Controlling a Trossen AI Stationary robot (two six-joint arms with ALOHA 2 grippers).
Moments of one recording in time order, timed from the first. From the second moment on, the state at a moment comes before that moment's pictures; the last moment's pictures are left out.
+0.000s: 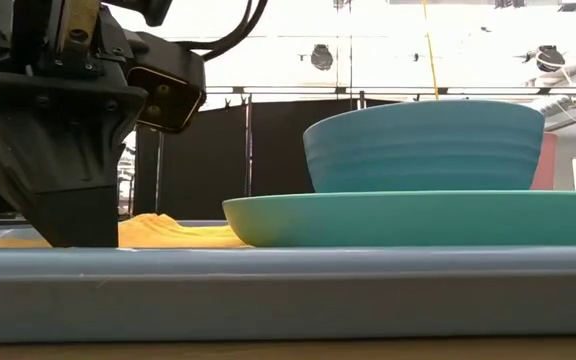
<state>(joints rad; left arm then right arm) -0.56 1.91 1.09 -0.22 -0.02 -1.29 0.22 1.23 0.78 0.53 0.18 -0.40</state>
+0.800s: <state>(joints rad) -0.61 1.77 1.09 -0.25 -0.27 -0.97 0.21 1.23 0.78 0.56 0.18 -0.43</state>
